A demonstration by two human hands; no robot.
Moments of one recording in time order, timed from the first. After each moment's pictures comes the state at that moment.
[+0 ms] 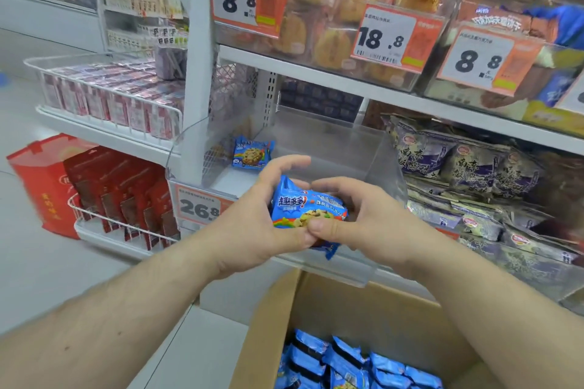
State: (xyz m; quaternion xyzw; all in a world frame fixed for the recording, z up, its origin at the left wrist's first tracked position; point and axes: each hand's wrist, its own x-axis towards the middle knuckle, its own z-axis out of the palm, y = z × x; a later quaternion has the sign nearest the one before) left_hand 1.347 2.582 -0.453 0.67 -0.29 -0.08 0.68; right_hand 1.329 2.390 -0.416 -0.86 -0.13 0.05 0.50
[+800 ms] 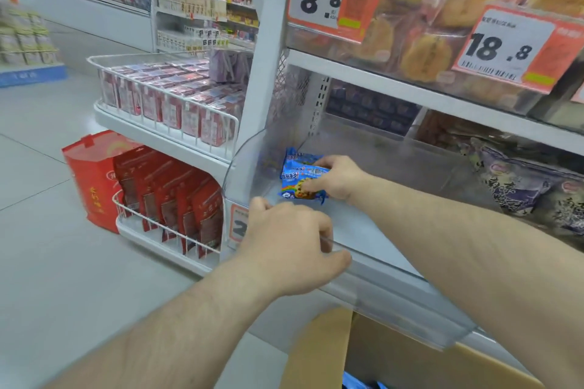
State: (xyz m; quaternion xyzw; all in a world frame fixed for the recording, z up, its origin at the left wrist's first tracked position) left_hand 1.386 2.602 -0.467 0.96 -0.15 0.11 0.20; right_hand 1.551 2.471 -0.474 -0.92 0.01 0.05 0.38
